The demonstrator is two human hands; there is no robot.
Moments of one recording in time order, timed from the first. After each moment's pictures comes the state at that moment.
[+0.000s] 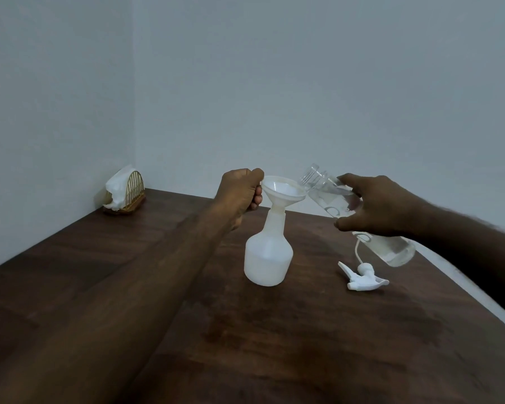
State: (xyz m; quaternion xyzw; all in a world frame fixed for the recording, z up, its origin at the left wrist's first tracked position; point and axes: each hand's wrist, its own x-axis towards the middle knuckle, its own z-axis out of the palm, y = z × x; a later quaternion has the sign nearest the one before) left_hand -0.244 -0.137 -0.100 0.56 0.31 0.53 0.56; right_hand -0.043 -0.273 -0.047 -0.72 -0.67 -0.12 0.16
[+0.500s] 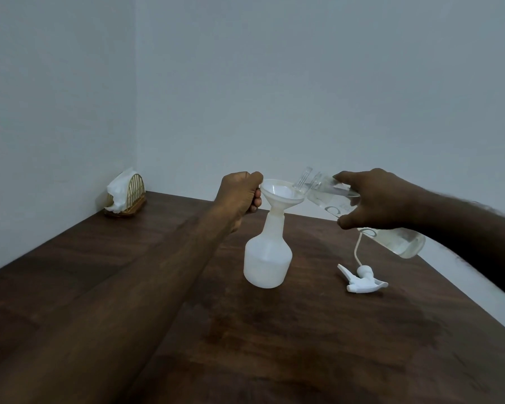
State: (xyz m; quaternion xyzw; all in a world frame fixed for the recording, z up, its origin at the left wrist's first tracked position) left_hand -0.245 -0.138 -0.100 0.56 0.32 0.53 0.55; right_hand -0.050 -0.271 -0.029 -0.72 -0.68 -0.15 0.08
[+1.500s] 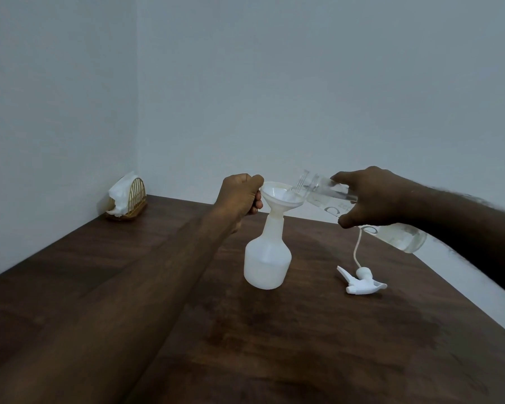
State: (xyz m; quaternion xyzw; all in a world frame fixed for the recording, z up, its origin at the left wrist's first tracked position) left_hand -0.244 -0.135 -0.098 0.58 0.32 0.53 0.53; right_hand -0.051 -0.265 -0.020 -0.73 -0.67 -0.17 0.04
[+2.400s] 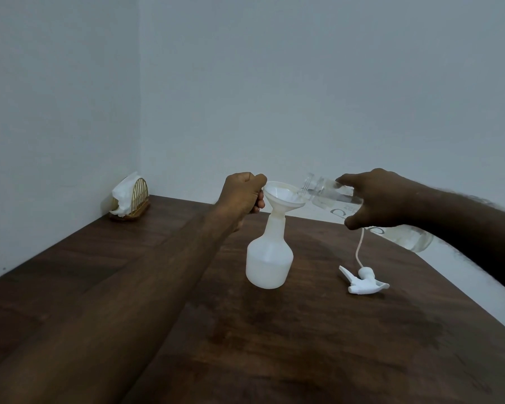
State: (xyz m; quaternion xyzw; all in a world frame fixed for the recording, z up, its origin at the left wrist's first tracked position) left_hand -0.246 -0.137 -0.095 0.59 0.32 0.53 0.52; right_hand -0.042 -0.267 -0.021 -0.73 -0.67 -0.18 0.02
